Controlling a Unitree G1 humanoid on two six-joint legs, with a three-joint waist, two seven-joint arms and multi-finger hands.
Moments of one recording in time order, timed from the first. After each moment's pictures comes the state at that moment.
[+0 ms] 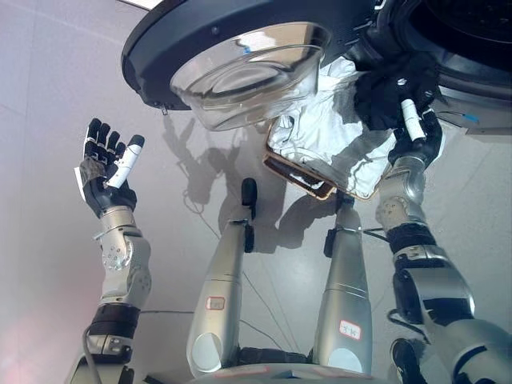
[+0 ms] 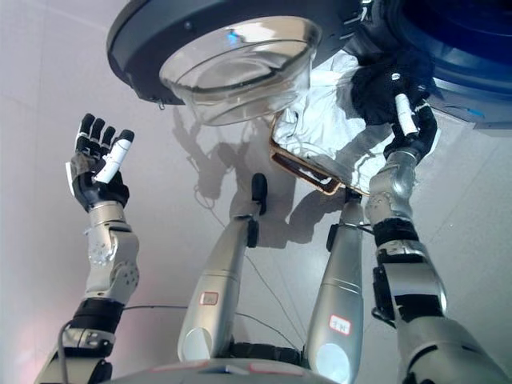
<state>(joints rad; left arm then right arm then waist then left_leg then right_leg) -0.19 0.34 0.03 0.25 -0.64 -0.49 0.33 -0.79 -0.36 -0.10 0.85 1.08 -0.45 -0.24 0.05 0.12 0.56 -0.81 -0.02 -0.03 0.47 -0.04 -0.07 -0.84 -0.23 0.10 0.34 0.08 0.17</state>
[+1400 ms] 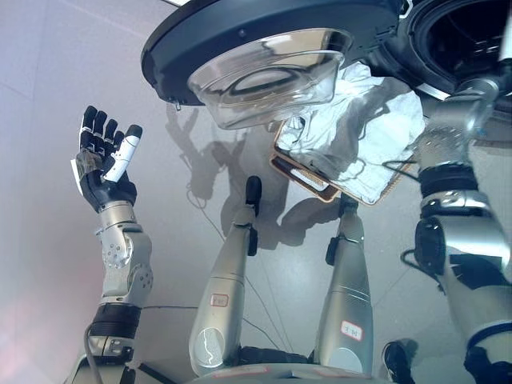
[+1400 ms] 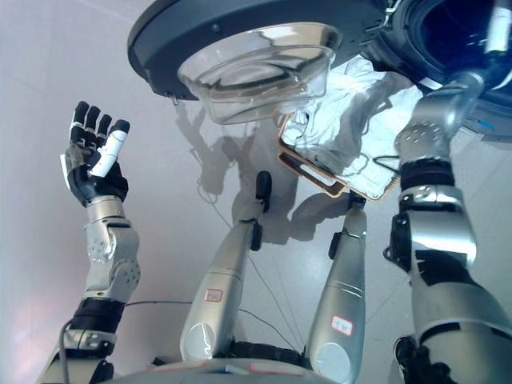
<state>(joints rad) -0.18 0.34 0.03 0.16 -0.63 -0.49 0.34 -1.06 -0.52 -0.04 0.85 1.02 -0.48 -0.34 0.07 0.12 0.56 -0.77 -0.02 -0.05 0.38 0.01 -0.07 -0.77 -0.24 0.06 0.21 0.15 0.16</state>
